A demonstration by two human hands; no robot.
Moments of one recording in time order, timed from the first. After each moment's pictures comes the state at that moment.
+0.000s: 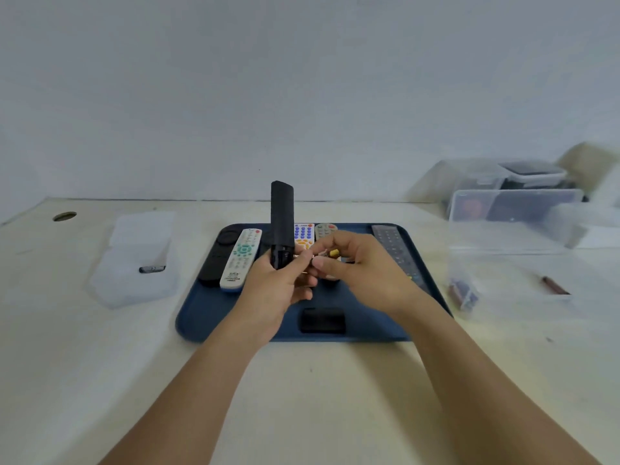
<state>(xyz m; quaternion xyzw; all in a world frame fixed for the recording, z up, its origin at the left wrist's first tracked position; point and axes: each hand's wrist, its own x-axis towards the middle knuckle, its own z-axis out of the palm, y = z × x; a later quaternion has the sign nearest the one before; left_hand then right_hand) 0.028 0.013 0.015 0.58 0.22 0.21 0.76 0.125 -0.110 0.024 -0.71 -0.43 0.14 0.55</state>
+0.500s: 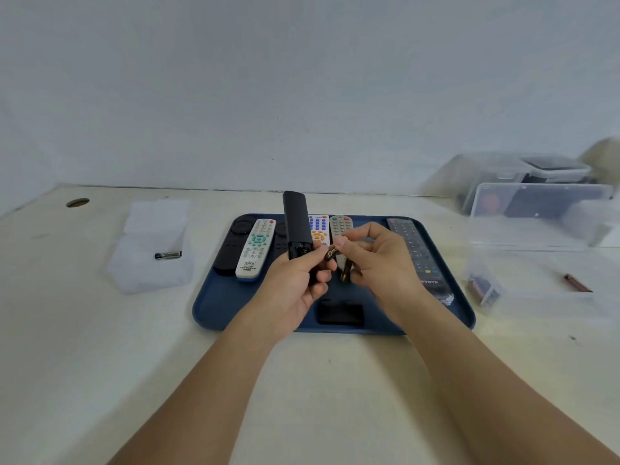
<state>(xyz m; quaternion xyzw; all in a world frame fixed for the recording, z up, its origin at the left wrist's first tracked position) 0.028 0.017 0.008 0.48 0.21 0.14 0.84 0.112 -0.094 0.012 -0.62 -0.20 0.20 0.74</state>
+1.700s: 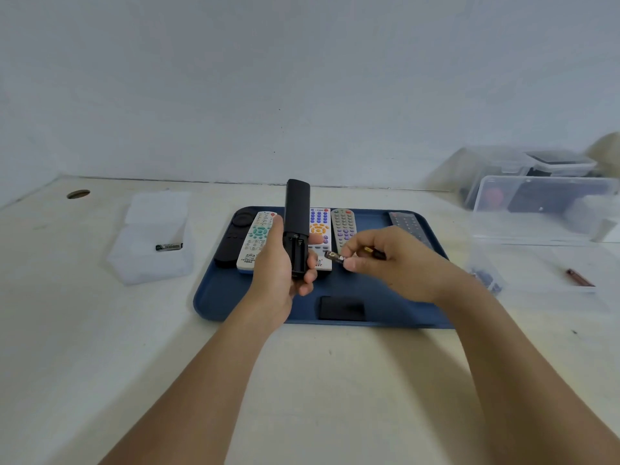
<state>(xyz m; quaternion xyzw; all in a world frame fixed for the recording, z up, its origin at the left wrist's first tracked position) 0.021 0.023 0.011 0.52 0.25 0.18 0.80 0.128 -0.129 0.034 -0.78 -0.47 0.16 0.39</state>
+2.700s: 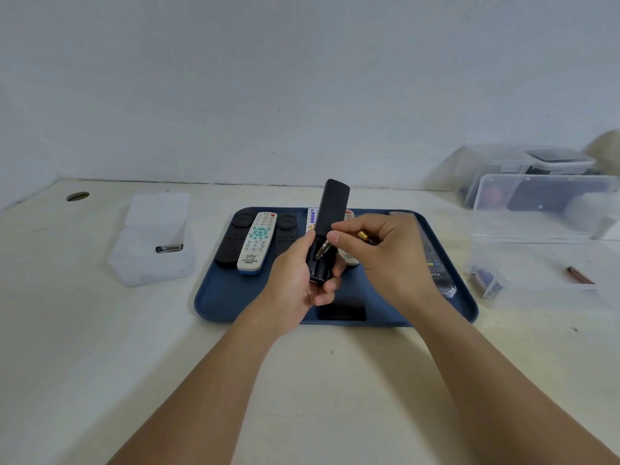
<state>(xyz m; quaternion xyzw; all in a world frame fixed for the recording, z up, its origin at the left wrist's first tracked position) 0.018 0.010 0.011 0.53 0.18 0.11 0.82 0.101 -0.103 0.026 -0.68 -0.34 0.03 0.64</state>
